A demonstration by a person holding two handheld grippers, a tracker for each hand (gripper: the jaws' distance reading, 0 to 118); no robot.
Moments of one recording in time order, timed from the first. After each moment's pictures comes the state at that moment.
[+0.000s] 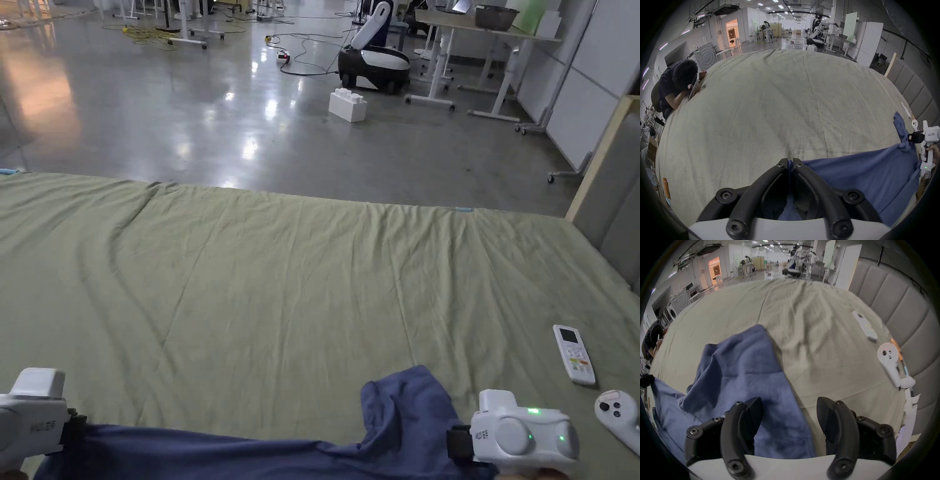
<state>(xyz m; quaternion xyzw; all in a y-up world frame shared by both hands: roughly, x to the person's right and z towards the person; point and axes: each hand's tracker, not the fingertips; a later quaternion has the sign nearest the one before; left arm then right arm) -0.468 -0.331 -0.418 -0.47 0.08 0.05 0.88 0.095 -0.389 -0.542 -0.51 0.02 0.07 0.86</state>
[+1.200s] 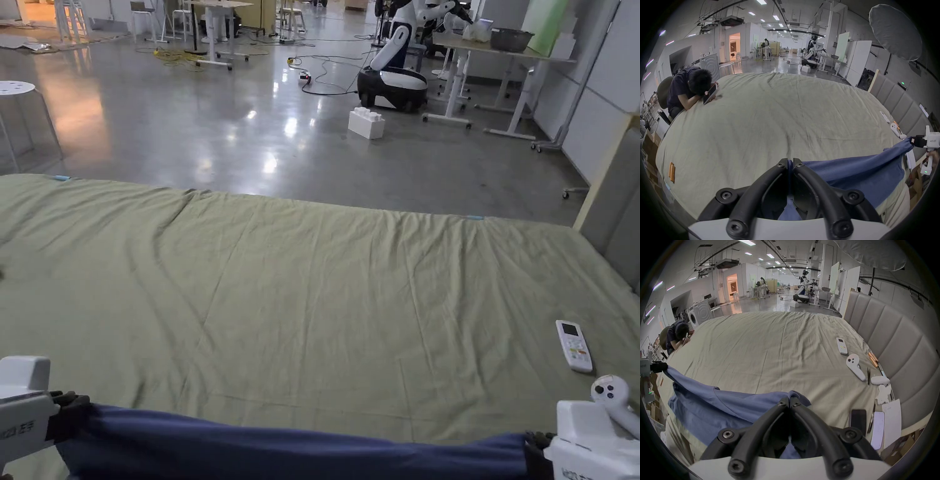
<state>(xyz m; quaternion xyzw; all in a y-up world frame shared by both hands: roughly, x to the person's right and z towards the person) -0.480 -0.261 -0.267 -0.37 0.06 0.07 0.92 0.119 -0.261 -0.342 -0.38 0.08 0.07 0.92</state>
